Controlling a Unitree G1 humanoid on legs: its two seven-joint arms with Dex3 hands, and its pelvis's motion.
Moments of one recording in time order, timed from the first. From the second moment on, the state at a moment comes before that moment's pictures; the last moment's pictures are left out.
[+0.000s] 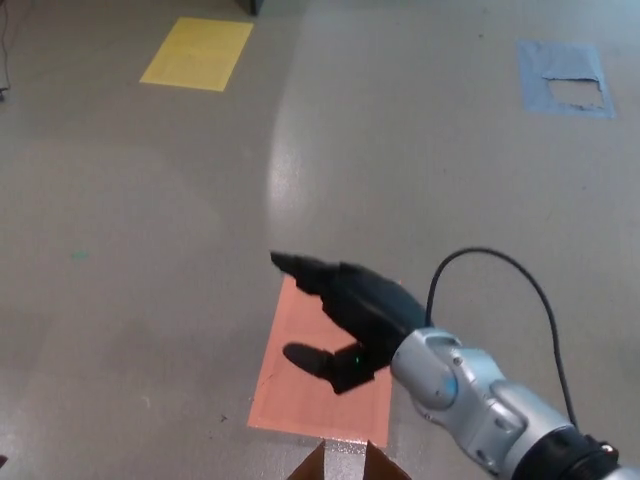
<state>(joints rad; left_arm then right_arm) -0.43 0.68 -0.02 1.31 0.22 -0.17 -0.18 -0.64 -0.14 0.60 0.63 -0.45 -0.11 -0.07</state>
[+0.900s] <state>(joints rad) -0.43 0.68 -0.03 1.31 0.22 -0.17 -0.18 -0.36 -0.29 0.07 0.57 -0.31 -0.24 -0.15</state>
